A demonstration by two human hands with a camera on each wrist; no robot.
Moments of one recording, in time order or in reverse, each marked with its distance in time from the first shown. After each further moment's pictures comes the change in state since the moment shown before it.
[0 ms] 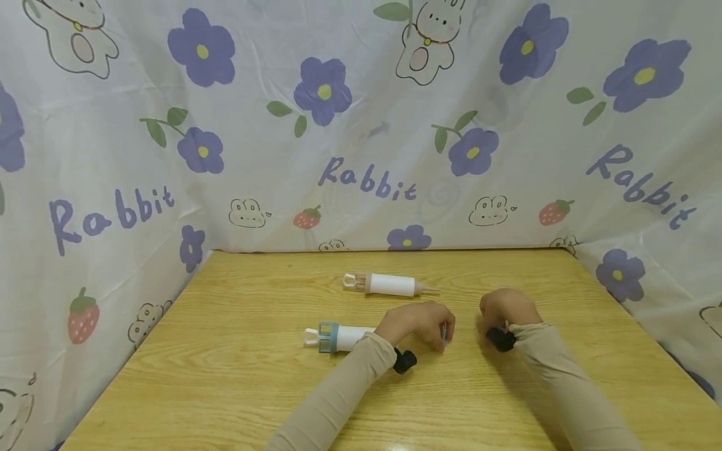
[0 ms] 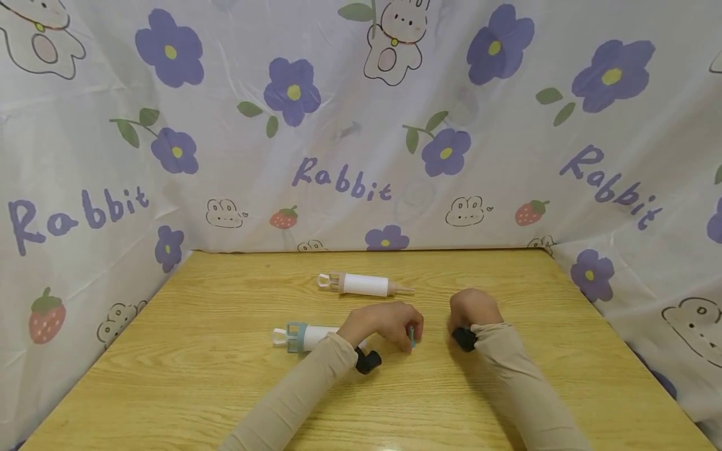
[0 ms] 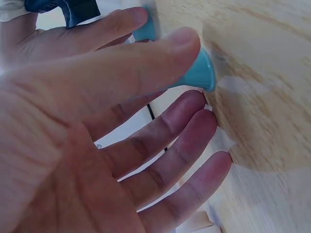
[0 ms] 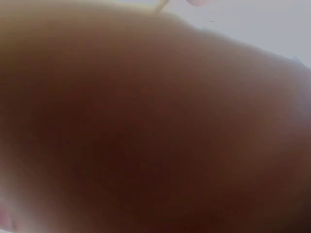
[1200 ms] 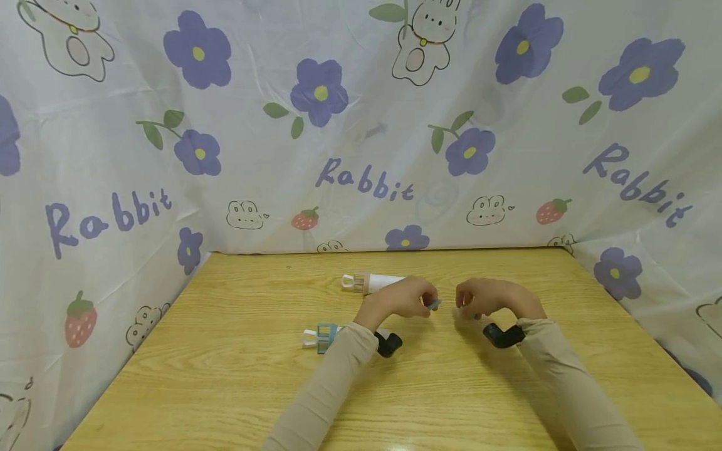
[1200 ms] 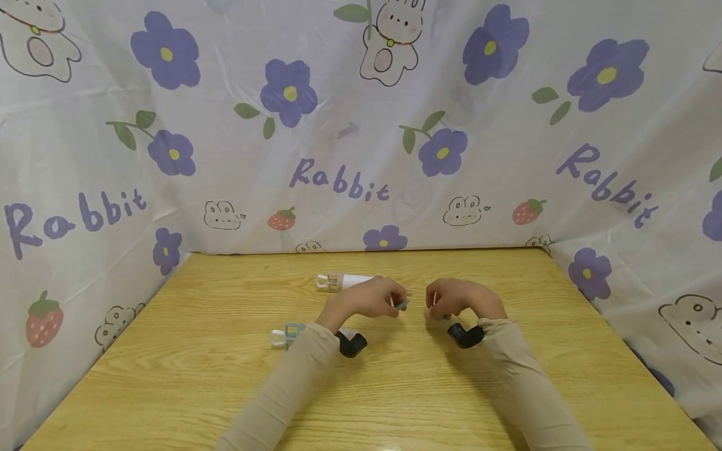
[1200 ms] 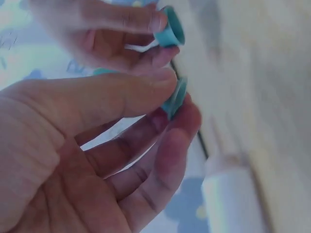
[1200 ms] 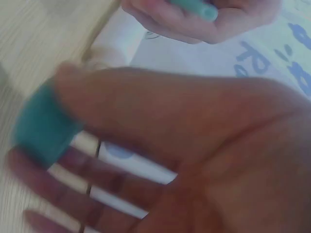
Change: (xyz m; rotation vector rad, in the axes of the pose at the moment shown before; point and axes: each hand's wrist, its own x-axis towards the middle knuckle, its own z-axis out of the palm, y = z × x) left_hand -0.016 -0.023 -0.036 -0.054 0.168 0.070; right_hand 0.019 0.006 -0.012 0.343 0.013 -0.392
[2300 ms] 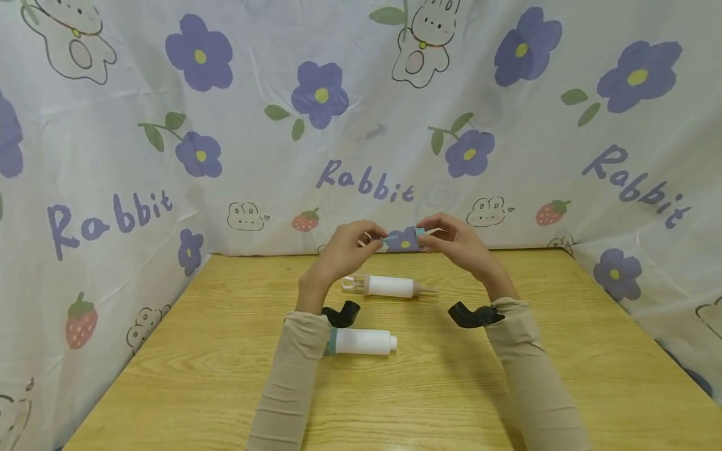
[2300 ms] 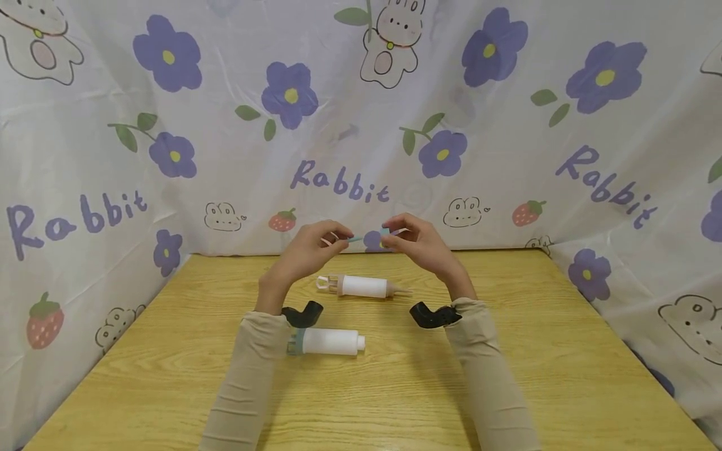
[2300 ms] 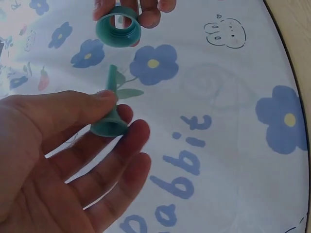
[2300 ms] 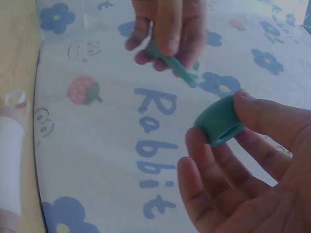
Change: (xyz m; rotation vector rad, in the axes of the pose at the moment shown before) left_hand -0.078 -0.019 -0.084 -0.139 0.593 -0.012; right_hand 0.020 -0.066 -0.029 0.538 0.556 -0.448
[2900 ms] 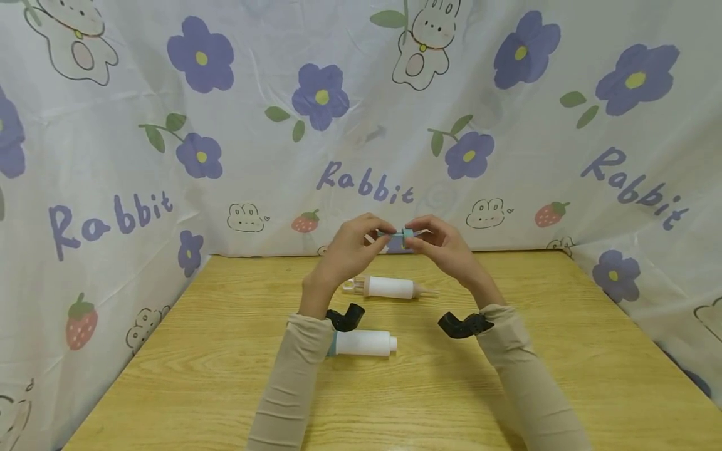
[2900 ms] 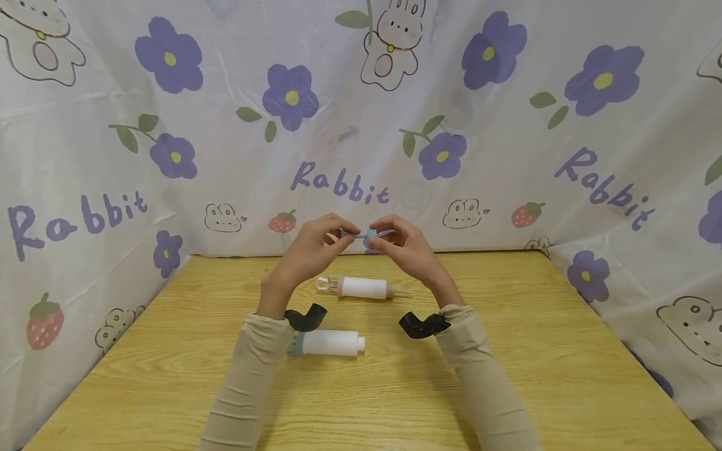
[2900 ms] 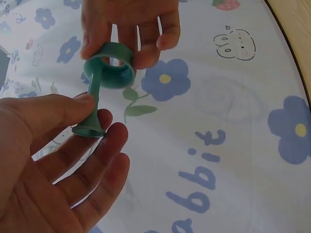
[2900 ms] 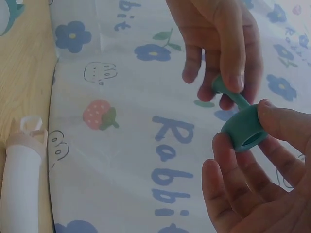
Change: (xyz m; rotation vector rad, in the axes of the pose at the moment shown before) left_hand -0.001 0.018 0.001 0.006 0.100 0.147; right_hand 0.002 -0.010 0.026 0.090 0.020 -0.105
